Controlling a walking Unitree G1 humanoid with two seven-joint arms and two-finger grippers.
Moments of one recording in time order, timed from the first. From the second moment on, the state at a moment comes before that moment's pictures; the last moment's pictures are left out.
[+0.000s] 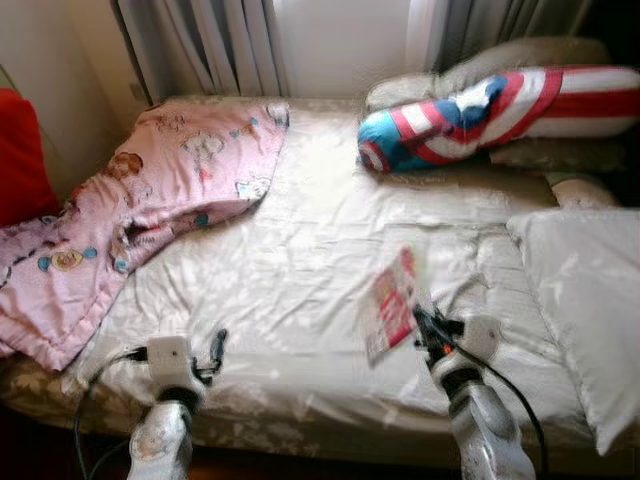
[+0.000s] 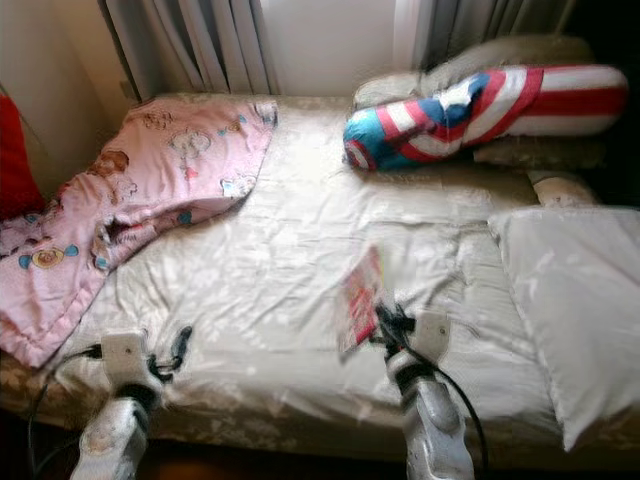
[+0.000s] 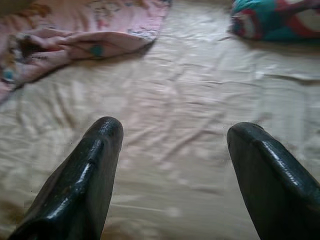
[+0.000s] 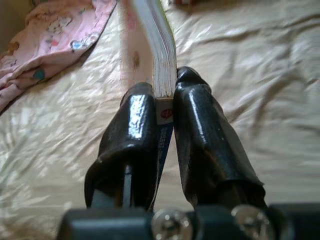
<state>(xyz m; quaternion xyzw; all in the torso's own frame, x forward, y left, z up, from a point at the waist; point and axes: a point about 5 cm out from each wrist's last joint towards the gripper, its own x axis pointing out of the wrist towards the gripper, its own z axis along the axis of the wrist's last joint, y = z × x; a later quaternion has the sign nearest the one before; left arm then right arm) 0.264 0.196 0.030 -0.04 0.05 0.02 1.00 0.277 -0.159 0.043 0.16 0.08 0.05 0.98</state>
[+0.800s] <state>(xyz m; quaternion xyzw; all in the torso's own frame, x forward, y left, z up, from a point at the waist) 0.261 0.202 0.030 -0.04 0.05 0.02 1.00 0.278 -0.159 0.043 0.17 0.08 0.04 0.98</state>
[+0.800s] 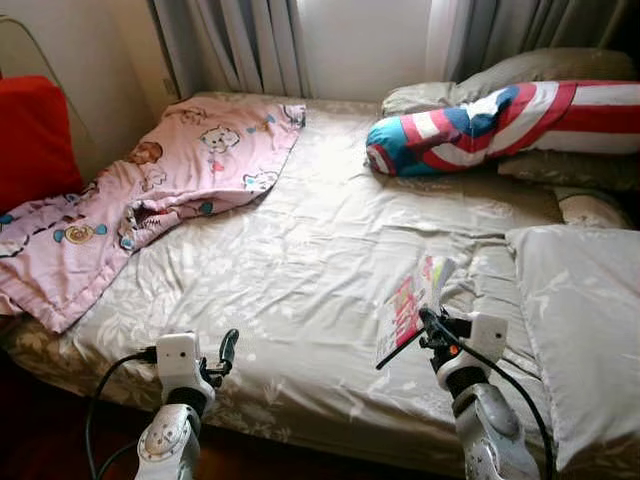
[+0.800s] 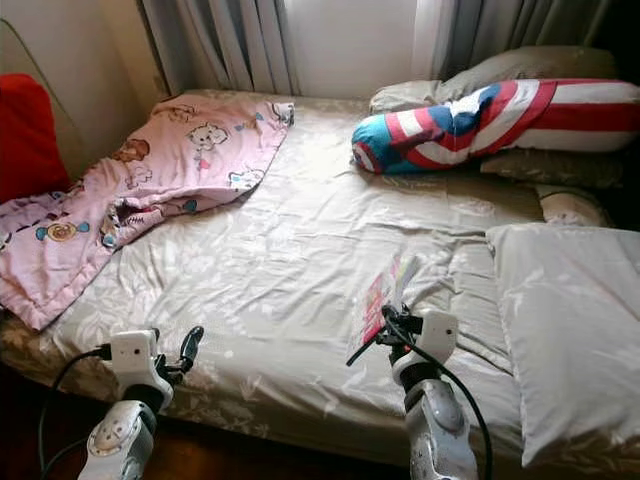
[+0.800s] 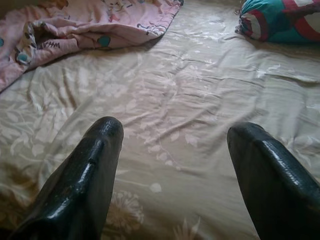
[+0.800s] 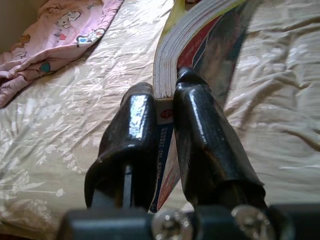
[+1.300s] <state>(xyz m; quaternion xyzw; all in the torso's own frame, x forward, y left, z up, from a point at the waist) 0.257 0.208 0.031 -0.03 0.05 0.02 1.00 0.282 -0.146 0.046 0.17 0.08 0.06 0.98</state>
